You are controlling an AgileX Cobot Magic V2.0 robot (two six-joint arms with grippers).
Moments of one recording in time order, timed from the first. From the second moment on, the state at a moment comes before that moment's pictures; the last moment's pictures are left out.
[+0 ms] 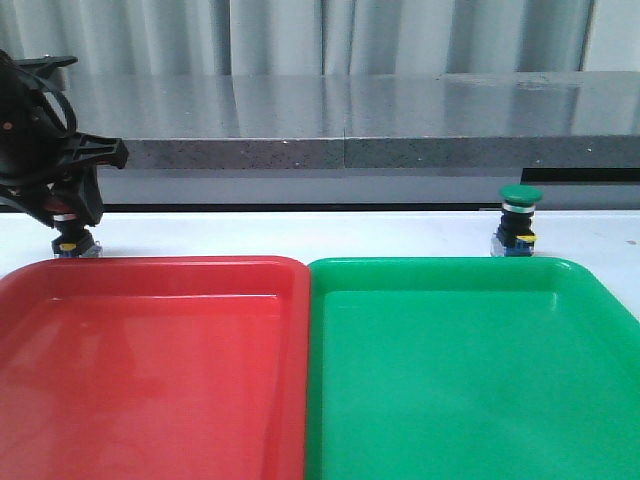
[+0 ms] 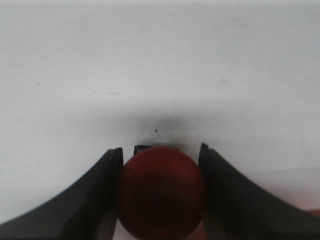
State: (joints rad) left arm -0.12 1.93 -1.31 -0.15 0.49 -0.03; right arm -0.03 -0.01 0.03 -0.06 0.08 0.15
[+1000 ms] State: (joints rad) left arm -0.49 1.42 -0.84 0.33 0.38 -0.59; right arm -0.03 -0.01 0.03 -0.06 0.08 0.15
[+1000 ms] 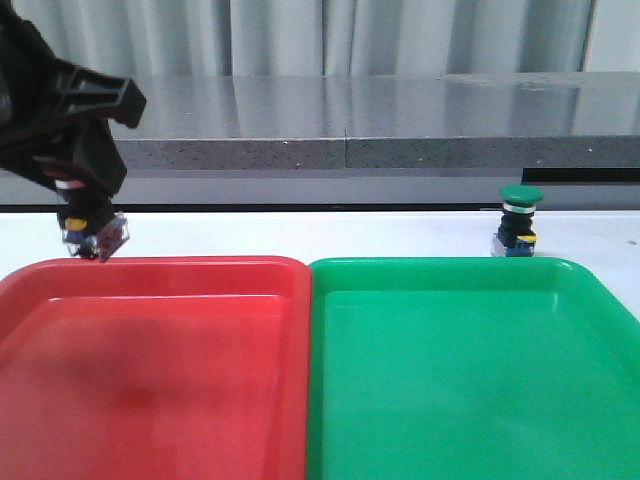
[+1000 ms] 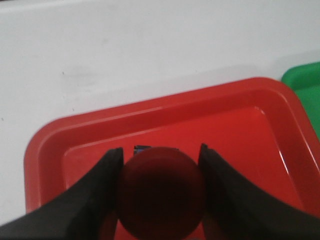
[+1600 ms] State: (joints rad) left arm -0.58 1.41 -0.66 0.40 0.30 -0.81; right arm -0.03 -0.01 0.03 -0.06 0.08 0.15
